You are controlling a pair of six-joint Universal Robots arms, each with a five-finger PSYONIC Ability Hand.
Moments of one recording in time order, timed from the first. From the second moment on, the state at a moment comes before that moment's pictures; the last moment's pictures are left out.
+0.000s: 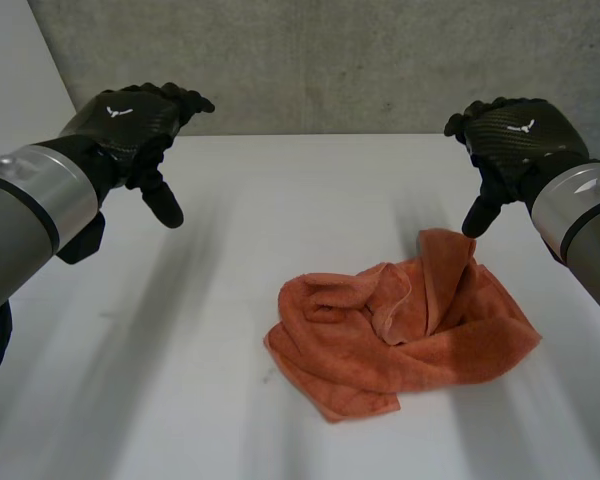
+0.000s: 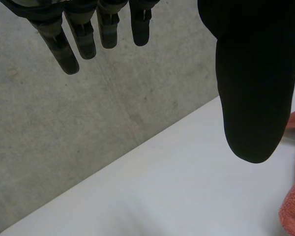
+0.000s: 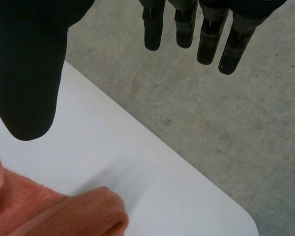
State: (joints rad) left arm 4.31 -1.70 -1.33 2.91 -1.45 3.31; right arm 1.97 -1.42 1.39 0.16 1.58 2.80; left_hand 0.18 0.16 0.17 0.17 0.03; right_hand 0.22 0.22 0.22 0.24 0.07
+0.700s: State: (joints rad) left arm 4.02 -2.24 -1.23 3.16 -1.46 3.31; right arm 1.93 -1.04 1.51 -0.10 1.31 2.33; left_hand 0.31 0.31 0.30 0.31 0.13; right_hand 0.35 0.40 0.40 0.40 0.22
